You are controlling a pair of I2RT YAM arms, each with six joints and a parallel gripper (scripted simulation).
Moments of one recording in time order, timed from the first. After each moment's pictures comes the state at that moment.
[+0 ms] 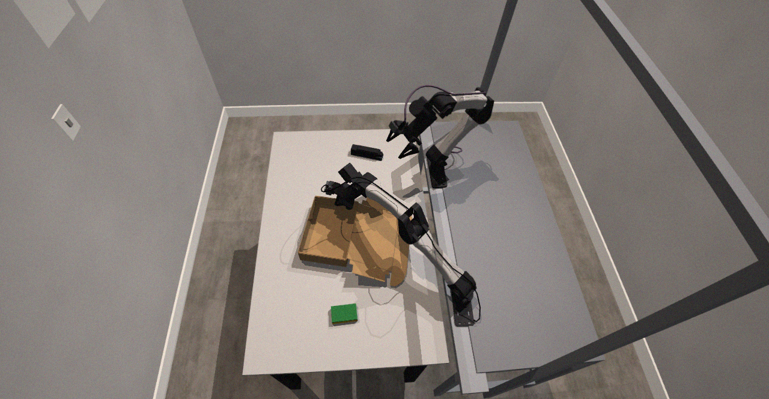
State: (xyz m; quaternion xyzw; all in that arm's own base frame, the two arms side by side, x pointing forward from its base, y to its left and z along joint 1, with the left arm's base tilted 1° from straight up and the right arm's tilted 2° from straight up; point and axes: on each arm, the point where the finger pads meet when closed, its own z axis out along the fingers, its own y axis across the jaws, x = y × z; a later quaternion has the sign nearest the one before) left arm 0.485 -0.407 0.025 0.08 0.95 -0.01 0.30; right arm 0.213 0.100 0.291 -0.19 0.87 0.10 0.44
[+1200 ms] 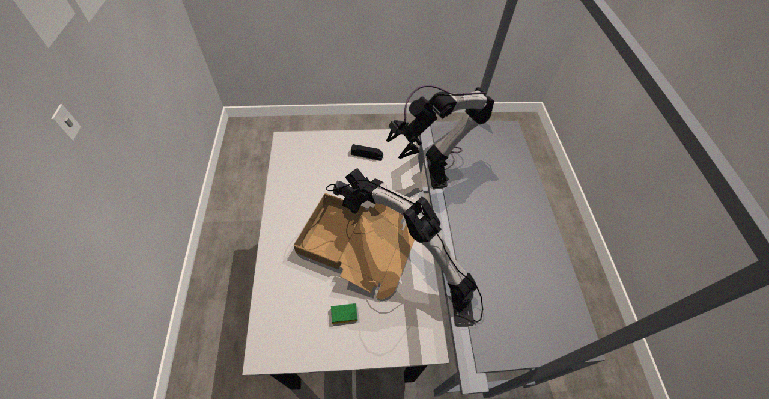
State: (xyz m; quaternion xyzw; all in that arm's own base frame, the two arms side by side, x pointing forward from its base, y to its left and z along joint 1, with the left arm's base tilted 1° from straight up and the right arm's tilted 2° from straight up) left arm 0.451 -0.400 0.026 0.19 0.94 -0.04 0.29; right arm 0.212 0.100 0.291 -0.19 0.87 0.10 0.44
